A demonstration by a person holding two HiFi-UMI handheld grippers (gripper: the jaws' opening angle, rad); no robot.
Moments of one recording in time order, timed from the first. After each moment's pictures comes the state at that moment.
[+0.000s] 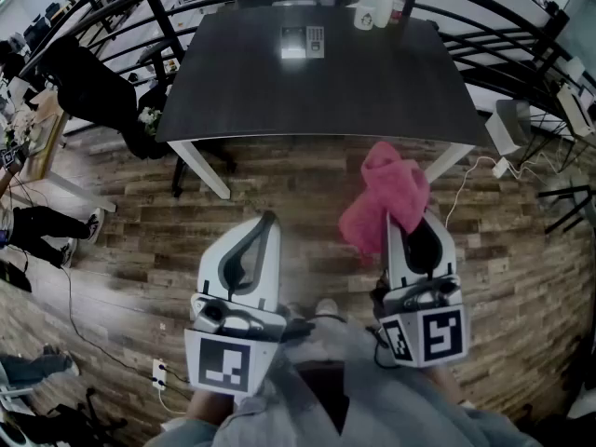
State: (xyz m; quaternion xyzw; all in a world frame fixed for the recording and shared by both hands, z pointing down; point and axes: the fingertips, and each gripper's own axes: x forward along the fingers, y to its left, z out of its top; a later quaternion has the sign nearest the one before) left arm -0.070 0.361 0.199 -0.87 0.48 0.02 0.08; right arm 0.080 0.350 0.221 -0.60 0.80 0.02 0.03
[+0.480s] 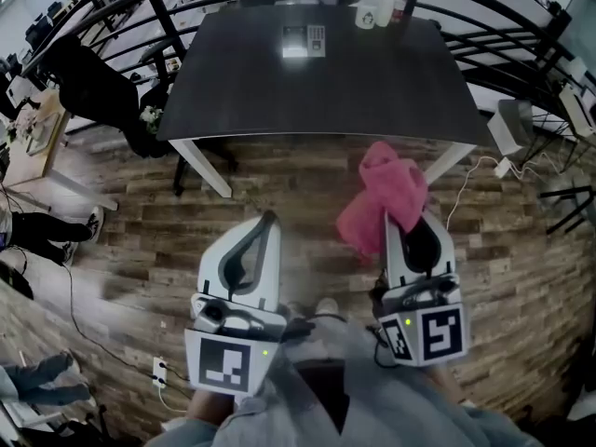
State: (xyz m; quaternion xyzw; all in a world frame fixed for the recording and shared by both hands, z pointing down) left arm -0.068 0.364 0.202 -0.87 0.49 0.02 0.08; right arm 0.079 0.350 0.227 -0.59 0.81 0.01 0.03
